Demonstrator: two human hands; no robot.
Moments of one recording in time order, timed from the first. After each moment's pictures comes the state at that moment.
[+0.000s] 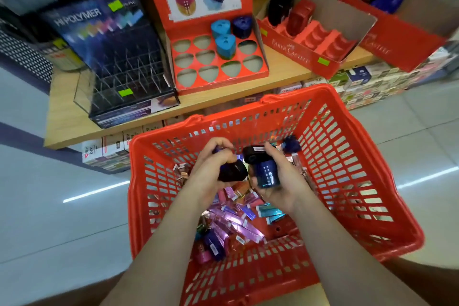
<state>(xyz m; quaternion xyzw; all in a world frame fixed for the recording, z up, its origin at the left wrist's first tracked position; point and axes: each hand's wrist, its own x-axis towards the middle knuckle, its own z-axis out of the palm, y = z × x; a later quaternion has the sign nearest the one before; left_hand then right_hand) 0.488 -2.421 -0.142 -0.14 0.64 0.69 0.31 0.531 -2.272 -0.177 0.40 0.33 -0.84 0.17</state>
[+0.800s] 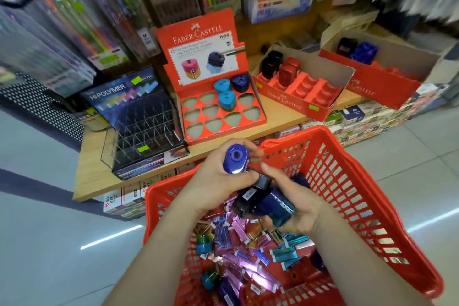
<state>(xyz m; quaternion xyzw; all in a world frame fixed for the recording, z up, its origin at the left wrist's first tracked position) 0.446 -2.407 -0.059 0.18 0.73 0.61 0.26 0.507 -2.253 -0.105 0.22 0.33 -0.84 0.38</state>
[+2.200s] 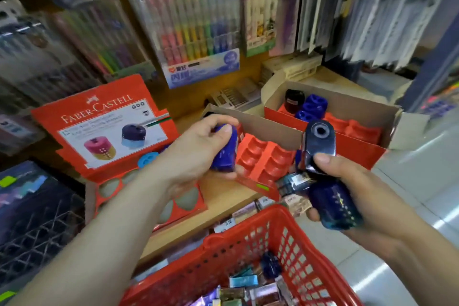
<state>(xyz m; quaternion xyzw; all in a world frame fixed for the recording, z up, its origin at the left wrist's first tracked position) 0.299 -2.236 -0.021 0.12 0.76 0.57 0.29 0.443 -2.066 -0.064 0.18 0.48 -0.86 0.01</state>
